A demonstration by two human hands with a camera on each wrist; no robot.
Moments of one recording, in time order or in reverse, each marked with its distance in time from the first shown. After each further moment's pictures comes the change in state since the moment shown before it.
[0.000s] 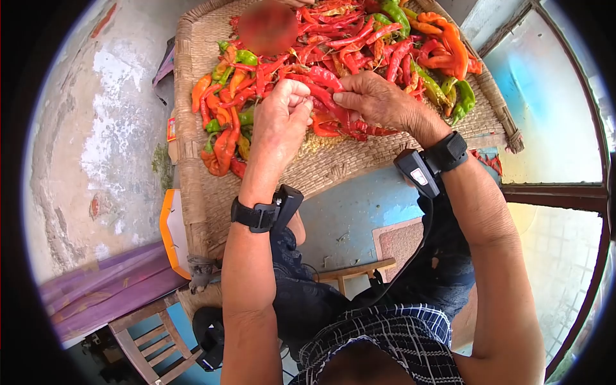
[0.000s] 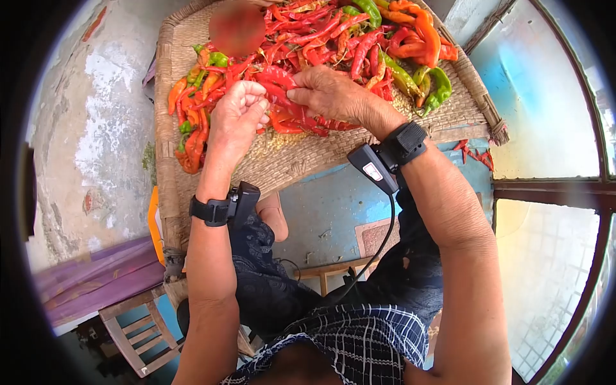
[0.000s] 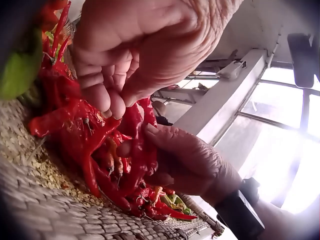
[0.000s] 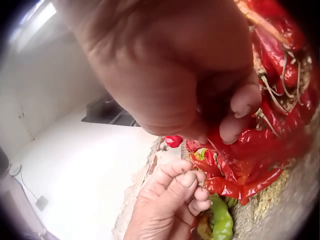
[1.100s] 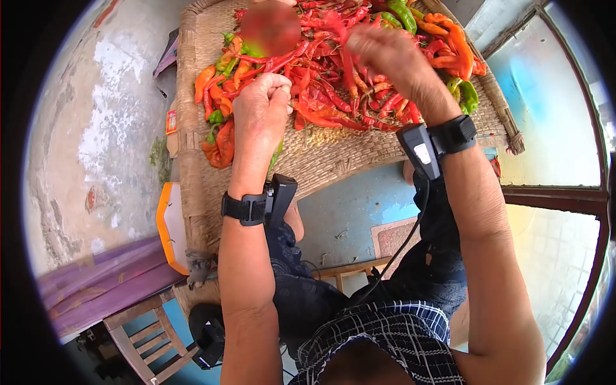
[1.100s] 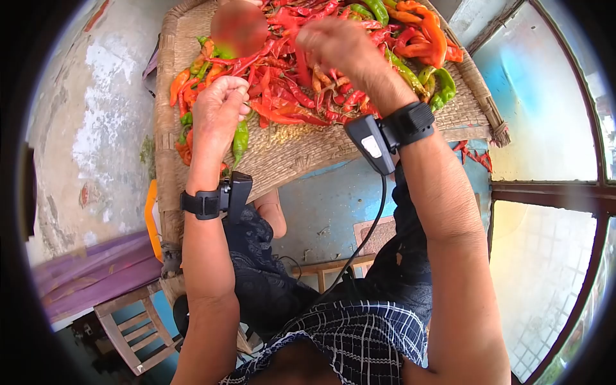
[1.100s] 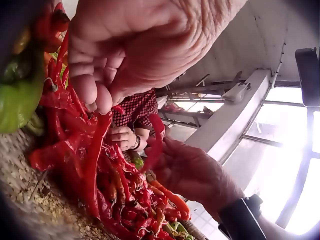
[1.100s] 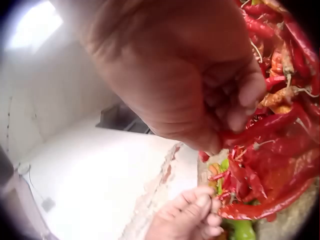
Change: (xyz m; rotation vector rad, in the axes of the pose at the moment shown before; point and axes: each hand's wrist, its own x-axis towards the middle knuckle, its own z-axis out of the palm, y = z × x) left_hand 0.002 -0.003 -0.025 0.066 0.151 -0.051; right_hand 0.011 -0.023 -0.025 -0.006 0.182 -0.051
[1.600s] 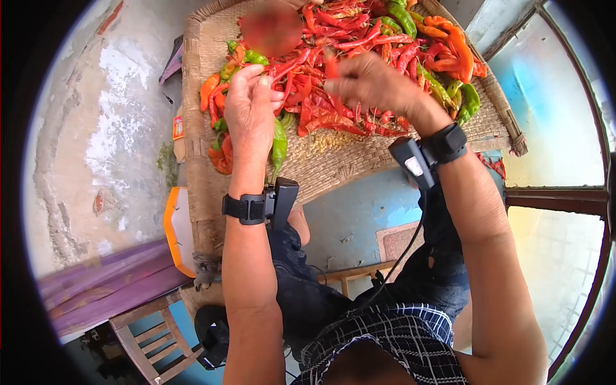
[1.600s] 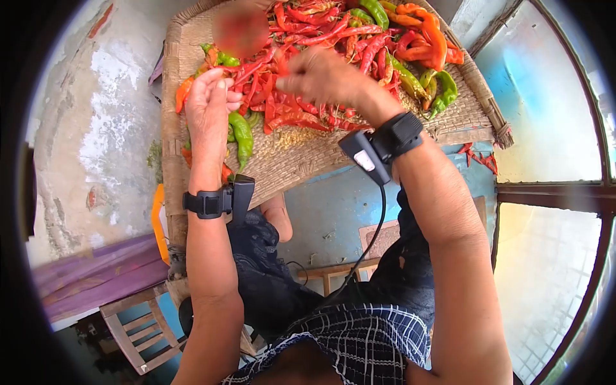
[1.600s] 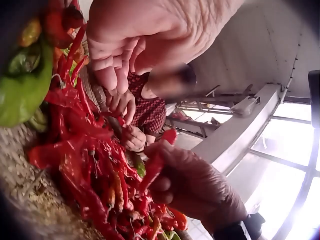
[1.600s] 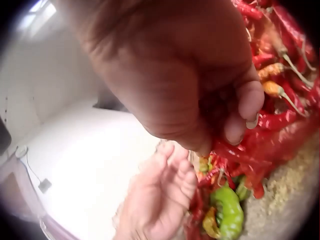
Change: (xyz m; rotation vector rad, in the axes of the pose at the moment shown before) left_hand 0.011 -0.002 0.000 -0.277 0.230 0.060; right_hand 0.003 -0.002 0.021 -0.093 -0.129 -0.058
